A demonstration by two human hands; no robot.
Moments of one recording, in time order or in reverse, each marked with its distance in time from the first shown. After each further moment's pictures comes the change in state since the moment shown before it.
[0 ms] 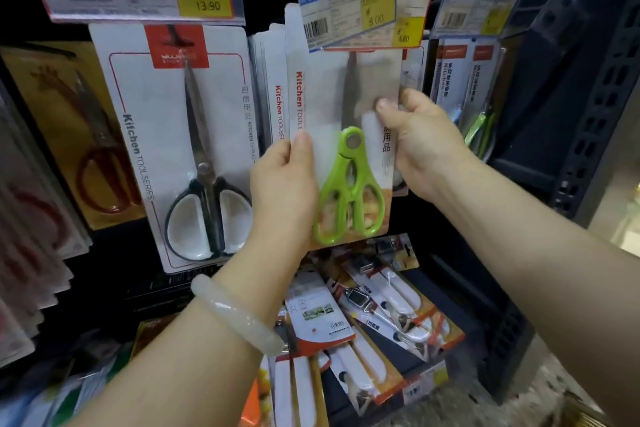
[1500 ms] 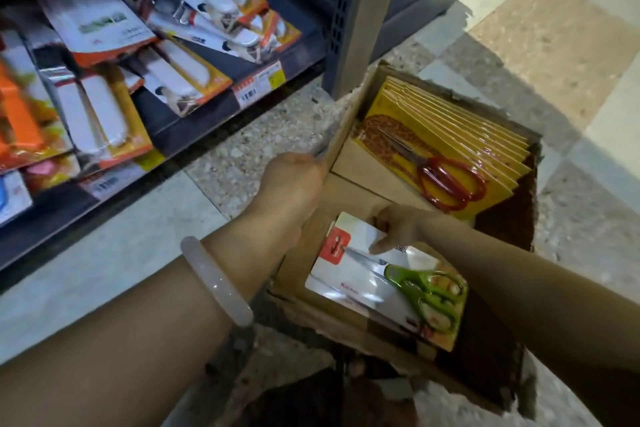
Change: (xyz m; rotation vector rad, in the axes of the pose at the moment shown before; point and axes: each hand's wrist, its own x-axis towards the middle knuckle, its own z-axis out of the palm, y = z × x) left_hand -0.285 -0.138 0.041 0.338 -0.682 -0.946; right_hand -0.374 0.162 -0.273 -1.197 -0.624 1.283
